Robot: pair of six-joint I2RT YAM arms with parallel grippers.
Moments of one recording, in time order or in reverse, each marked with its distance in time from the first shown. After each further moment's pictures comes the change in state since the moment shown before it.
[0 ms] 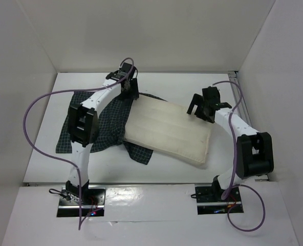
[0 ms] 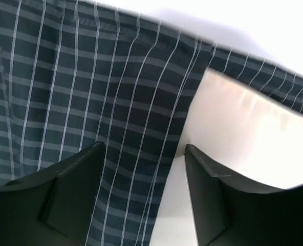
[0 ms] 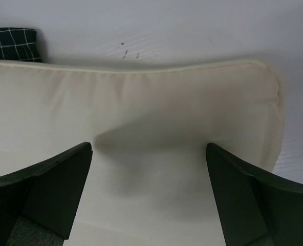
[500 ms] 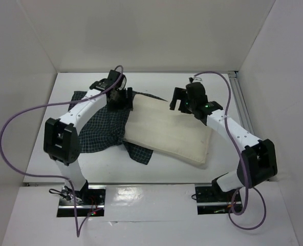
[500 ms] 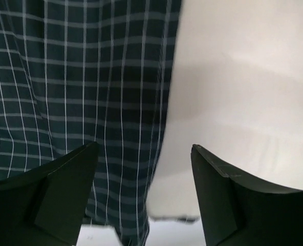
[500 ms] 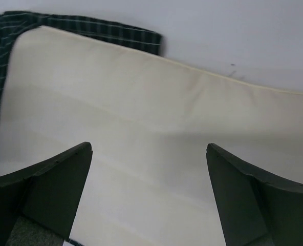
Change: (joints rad) left arm 0.016 -0.407 -0.415 0.018 0.194 0.074; right arm 0.284 -0.082 0.088 0.074 0.037 -0.010
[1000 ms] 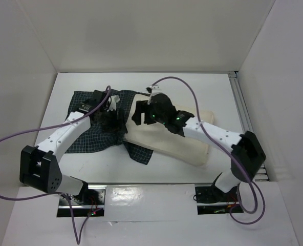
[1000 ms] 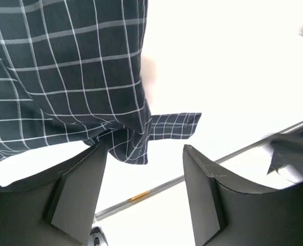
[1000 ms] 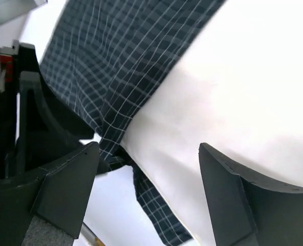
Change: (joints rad) left arm 0.043 -0.346 -0.444 0.021 0.300 0.036; right arm 0.393 0.190 0.083 0.222 -0.093 0.024
